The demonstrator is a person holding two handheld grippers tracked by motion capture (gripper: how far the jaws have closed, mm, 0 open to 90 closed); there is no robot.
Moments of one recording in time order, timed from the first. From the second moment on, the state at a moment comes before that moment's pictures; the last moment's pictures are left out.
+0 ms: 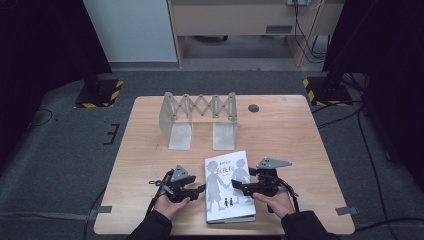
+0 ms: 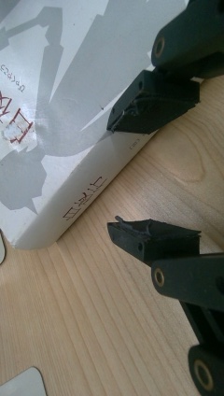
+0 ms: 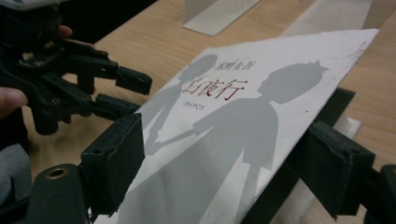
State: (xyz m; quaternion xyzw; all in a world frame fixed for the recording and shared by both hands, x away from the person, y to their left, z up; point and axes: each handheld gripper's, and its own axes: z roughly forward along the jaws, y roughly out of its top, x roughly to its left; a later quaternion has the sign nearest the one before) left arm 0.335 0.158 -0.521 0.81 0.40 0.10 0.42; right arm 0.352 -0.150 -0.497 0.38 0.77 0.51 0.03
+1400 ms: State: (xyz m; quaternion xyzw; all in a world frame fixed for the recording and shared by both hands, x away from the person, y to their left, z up) left arm 0.338 0.147 -0.514 0.78 0.40 0.06 0.48; right arm 0.365 -0.153 -0.477 0.43 0.72 0.53 -0.09
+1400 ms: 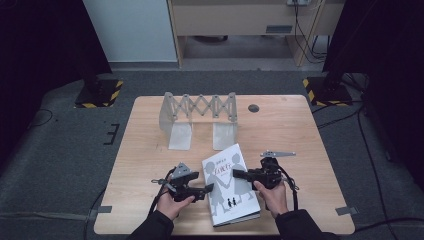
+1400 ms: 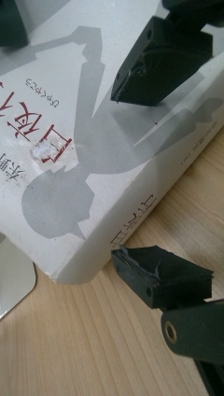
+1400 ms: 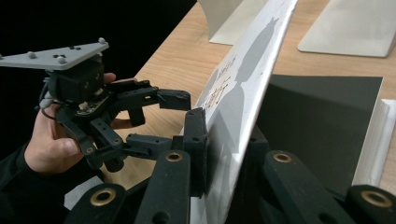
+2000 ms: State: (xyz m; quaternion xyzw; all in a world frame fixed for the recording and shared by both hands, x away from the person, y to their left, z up) left arm 0.337 0.139 -0.520 0.76 0.39 0.02 0.52; right arm 0.354 -0.158 -0.460 0.38 0.72 0.57 -0.05
